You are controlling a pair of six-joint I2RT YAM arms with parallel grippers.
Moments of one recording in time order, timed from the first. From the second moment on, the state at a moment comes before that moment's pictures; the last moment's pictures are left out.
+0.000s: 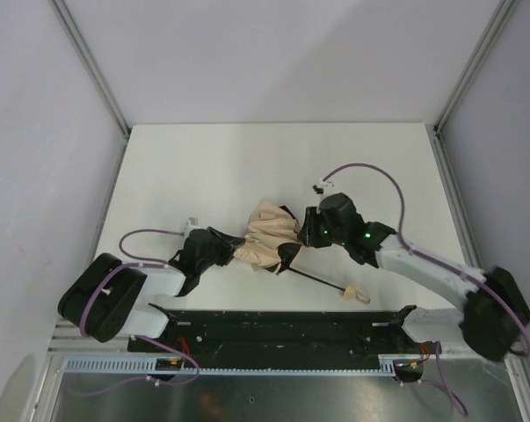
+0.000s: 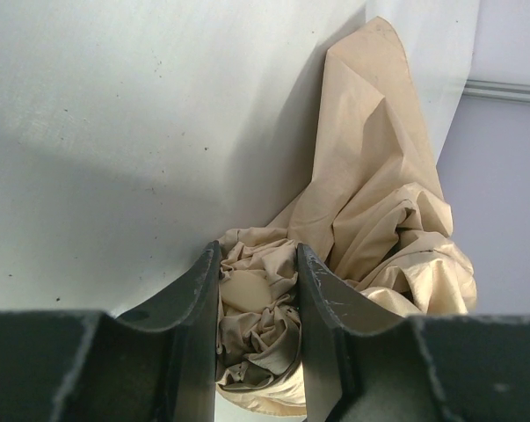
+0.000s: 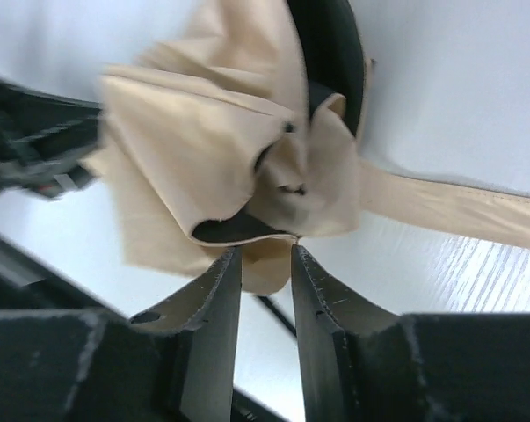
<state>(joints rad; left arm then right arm) -0.50 1.37 0.21 0.59 -0.02 -1.37 0.74 1.32 0.80 -0.20 0.03 0.53</state>
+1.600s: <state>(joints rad) -0.50 1.37 0.22 0.60 -0.01 -1.34 0.40 1.89 0.85 0.60 -0.13 1.00</state>
